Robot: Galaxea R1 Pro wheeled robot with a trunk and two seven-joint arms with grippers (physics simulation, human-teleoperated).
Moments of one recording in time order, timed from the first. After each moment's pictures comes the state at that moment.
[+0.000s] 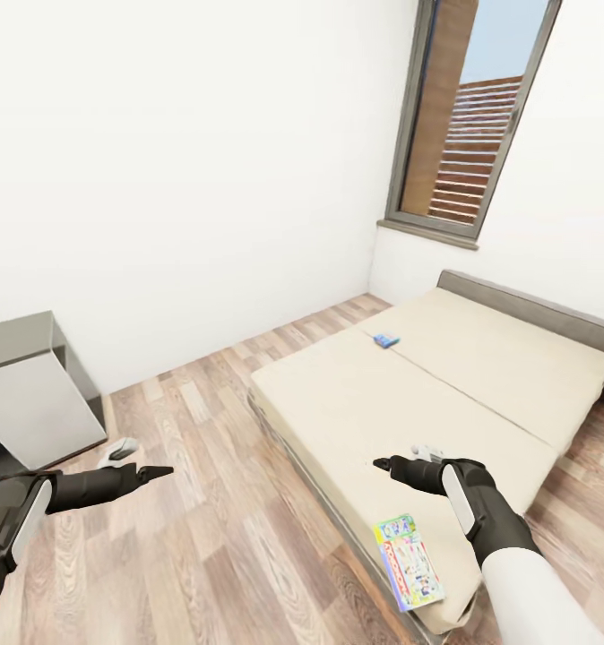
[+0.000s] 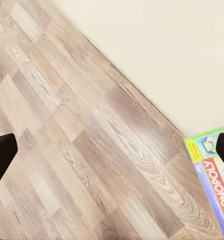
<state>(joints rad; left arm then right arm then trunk) -0.54 0.36 0.24 -0.96 0.10 0.89 -0.97 -0.65 -0.02 -0.22 -0.82 -0.14 0.75 0.29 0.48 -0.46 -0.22</state>
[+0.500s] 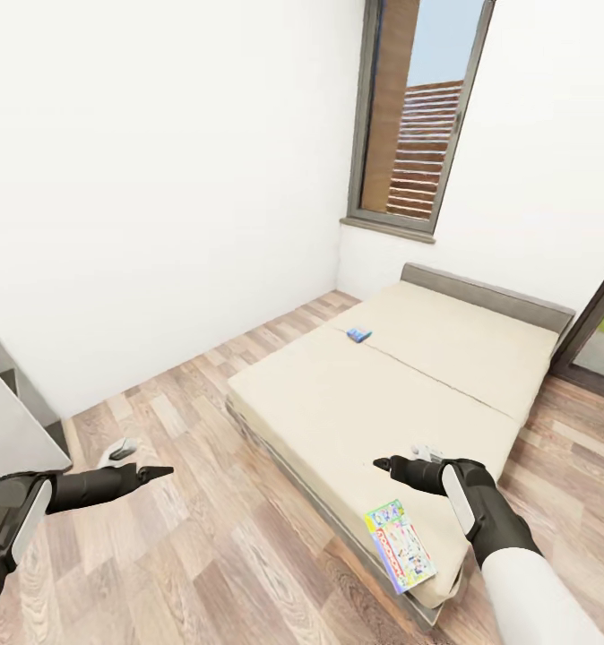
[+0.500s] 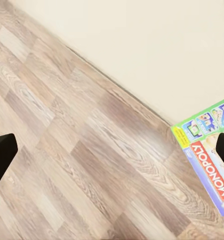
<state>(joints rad) -0.54 0.36 0.24 -0.96 0.10 0.89 -0.97 -0.65 -0.02 -0.22 -0.81 -0.14 0.75 0.29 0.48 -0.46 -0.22</state>
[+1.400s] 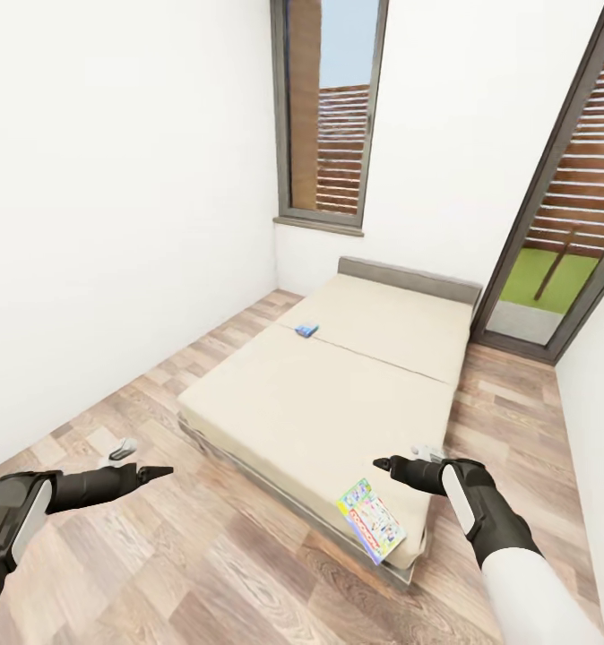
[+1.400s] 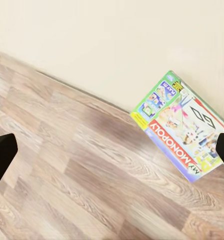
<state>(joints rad) -0.54 0.36 0.24 -0.96 0.10 0.89 -0.96 -0.65 -0.02 -0.22 -0.81 -0.14 0.75 0.29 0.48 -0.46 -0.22</state>
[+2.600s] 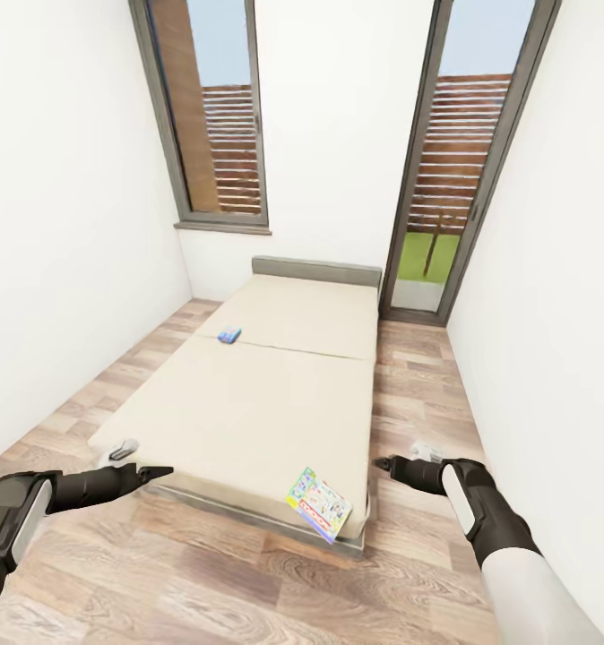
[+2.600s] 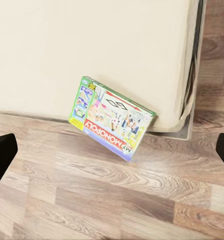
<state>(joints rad) -0.54 0.36 0.24 -0.96 0.10 0.89 -0.96 -0.65 -0.02 -0.22 -0.81 -0.14 0.75 0.29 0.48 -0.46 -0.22</state>
